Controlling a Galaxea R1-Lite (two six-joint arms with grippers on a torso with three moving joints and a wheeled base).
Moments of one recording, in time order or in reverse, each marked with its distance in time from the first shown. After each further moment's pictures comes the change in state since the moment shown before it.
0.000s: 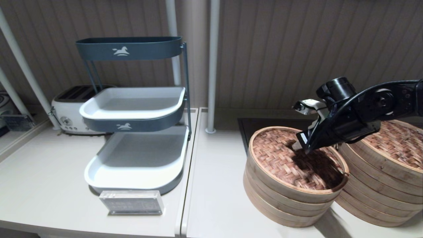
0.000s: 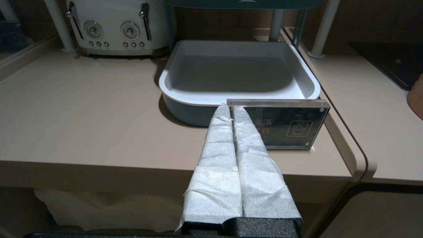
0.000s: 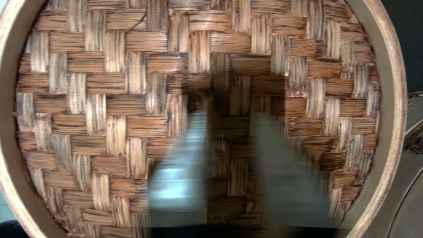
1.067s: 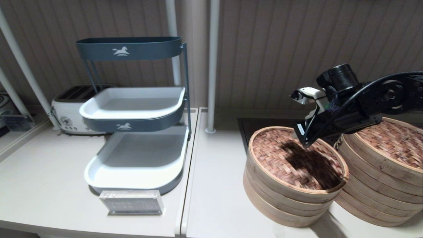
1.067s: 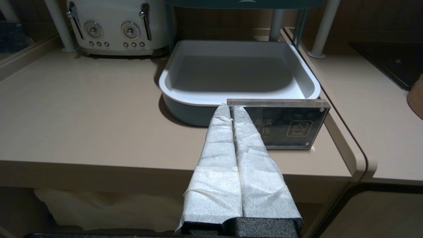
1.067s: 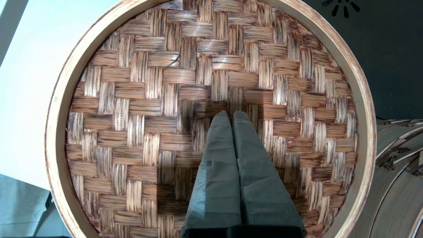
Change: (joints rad) left arm 0.000 0.000 0.000 -0.001 0.000 0.000; right arm 0.059 -0.040 -0.041 -0.029 -0.033 0.002
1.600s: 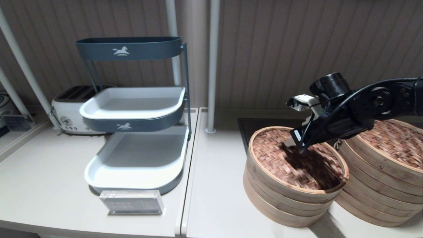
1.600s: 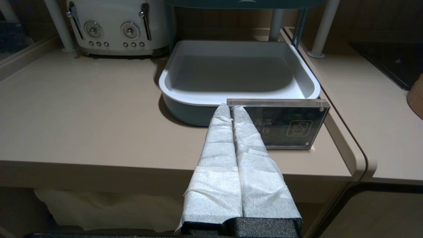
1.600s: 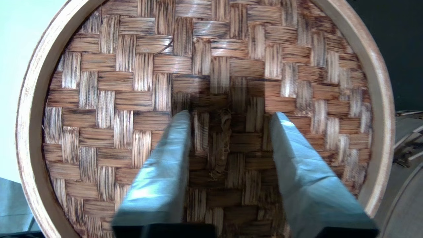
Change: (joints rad) left arm 0.000 0.000 0.000 0.000 0.000 0.000; right arm 0.000 0.033 0.026 -0.005 -0.030 0.000
